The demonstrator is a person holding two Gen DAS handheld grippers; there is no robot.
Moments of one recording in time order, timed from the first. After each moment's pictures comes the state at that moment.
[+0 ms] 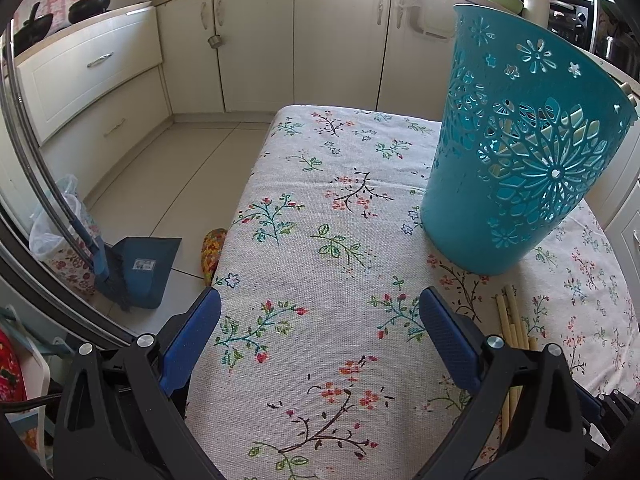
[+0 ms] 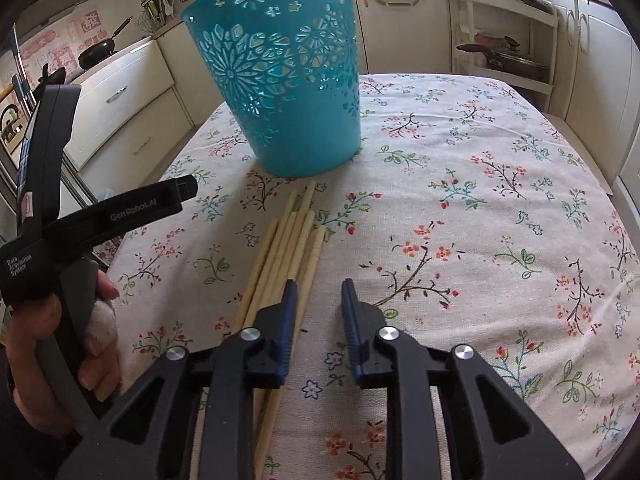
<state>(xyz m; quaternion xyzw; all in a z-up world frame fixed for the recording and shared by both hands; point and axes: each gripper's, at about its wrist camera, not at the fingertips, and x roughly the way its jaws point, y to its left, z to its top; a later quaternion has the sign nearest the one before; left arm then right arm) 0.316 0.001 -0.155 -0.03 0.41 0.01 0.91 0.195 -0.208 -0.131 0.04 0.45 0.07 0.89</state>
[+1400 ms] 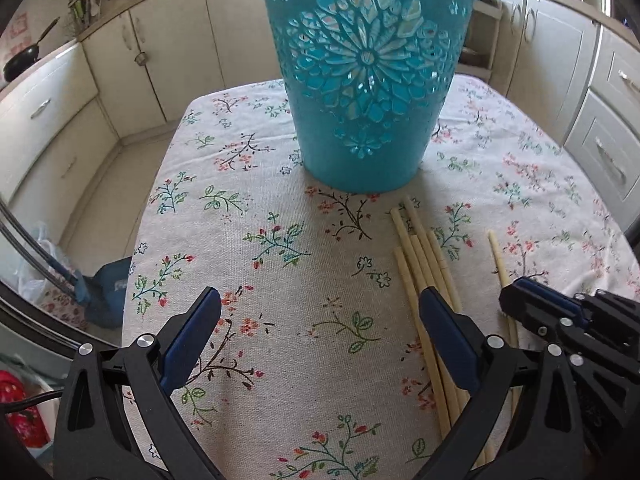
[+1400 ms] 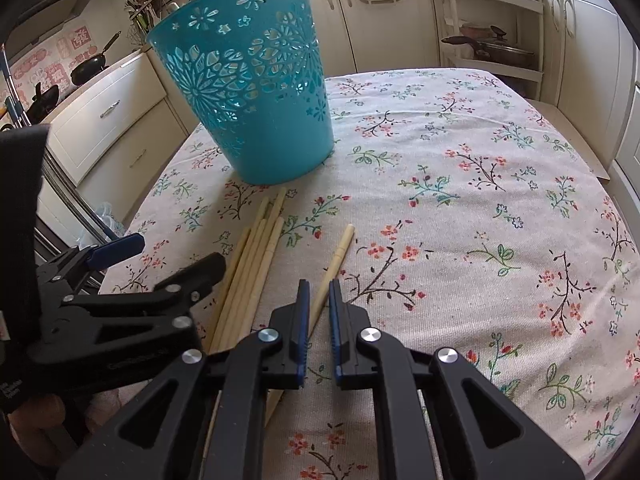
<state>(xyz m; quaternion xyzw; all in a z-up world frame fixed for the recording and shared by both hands) 0.278 -0.073 -0.161 0.07 0.44 -0.08 0.89 0.194 -0.232 -0.129 0.08 0.45 0.07 0.89</state>
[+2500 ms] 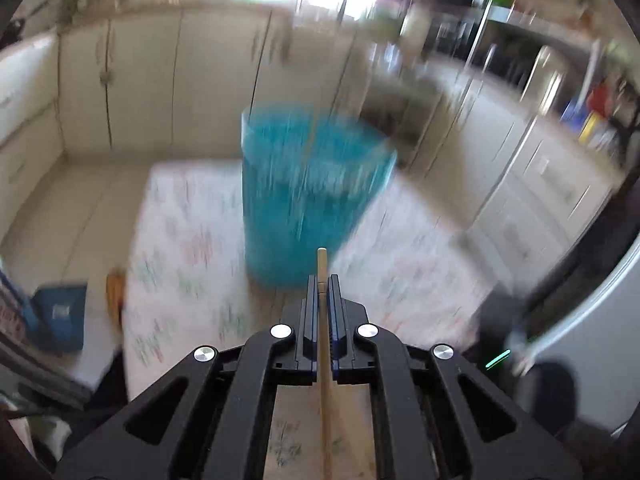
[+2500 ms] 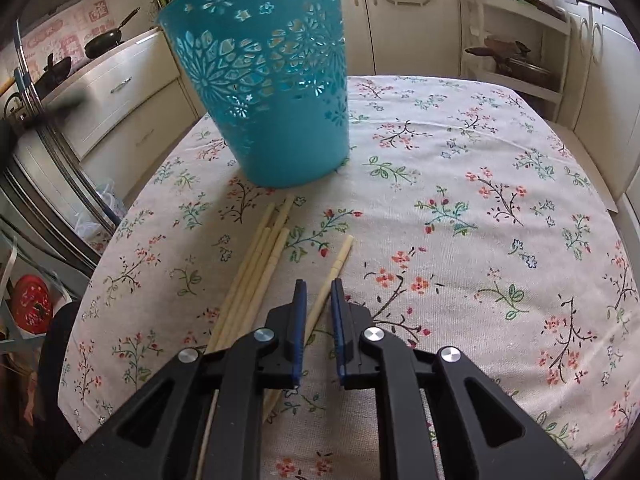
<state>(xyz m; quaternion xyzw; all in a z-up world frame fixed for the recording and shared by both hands) 0.252 -0.033 -0.029 -0.07 0.33 -0.22 0.92 0.211 -0.227 -0.127 0.03 0.45 0.09 0.89</state>
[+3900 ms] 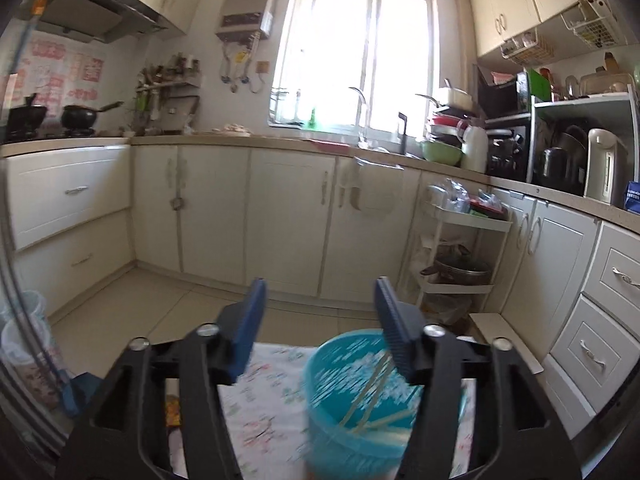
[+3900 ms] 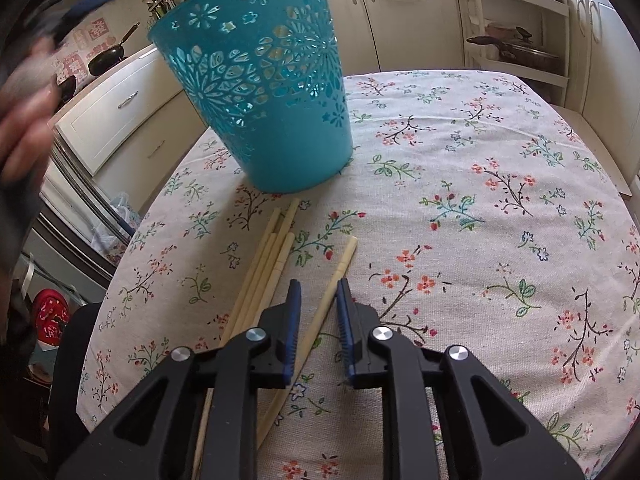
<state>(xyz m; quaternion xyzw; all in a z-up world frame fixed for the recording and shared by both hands) 0.308 -0.042 0.015 -0.06 0.12 -0.04 0.99 0.210 -0.243 -0.128 0.07 0.45 0.11 0.88</state>
